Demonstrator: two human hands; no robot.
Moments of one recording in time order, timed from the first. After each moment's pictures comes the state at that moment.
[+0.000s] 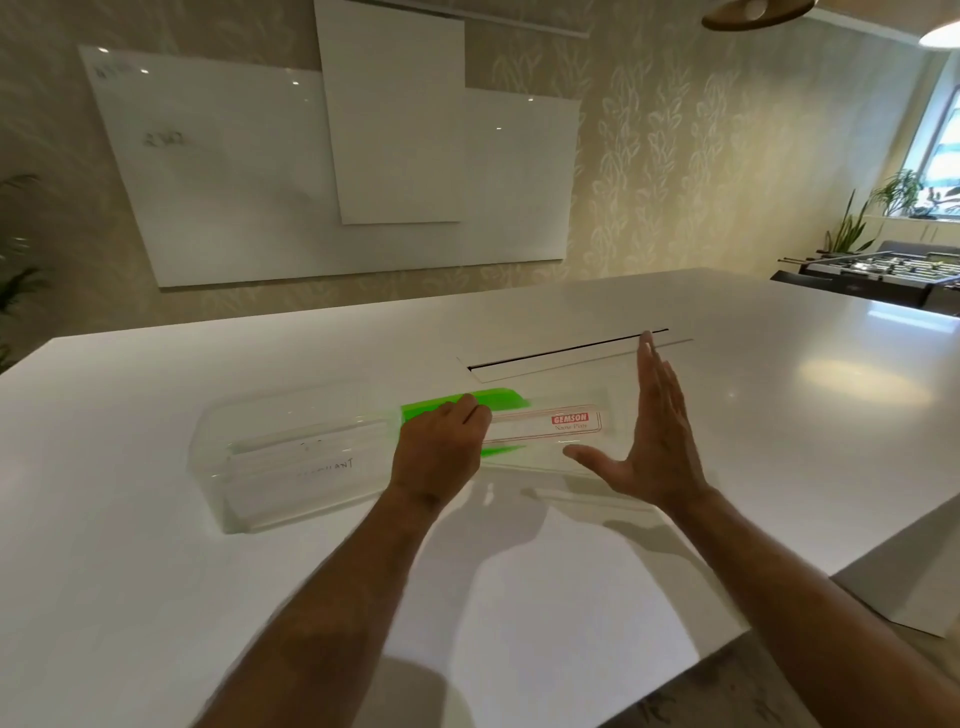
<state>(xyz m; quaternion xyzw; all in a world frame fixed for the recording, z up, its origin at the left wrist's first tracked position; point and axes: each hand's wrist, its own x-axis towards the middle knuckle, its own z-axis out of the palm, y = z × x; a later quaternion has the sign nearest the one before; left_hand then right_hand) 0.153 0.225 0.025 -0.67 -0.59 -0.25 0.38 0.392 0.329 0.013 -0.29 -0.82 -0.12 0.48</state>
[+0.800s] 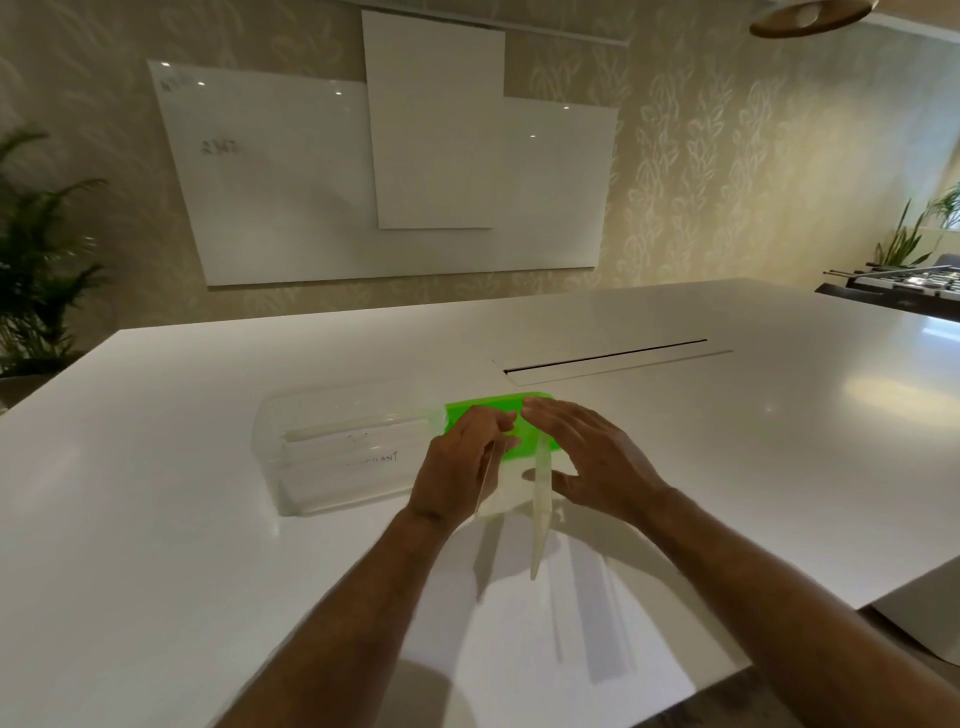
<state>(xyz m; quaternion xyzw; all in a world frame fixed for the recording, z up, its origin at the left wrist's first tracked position) 0.134 0.197 0.003 -0.68 -0.47 -0.53 0.19 0.314 0.297 0.012 -0.12 -0.91 -0.13 0.38</state>
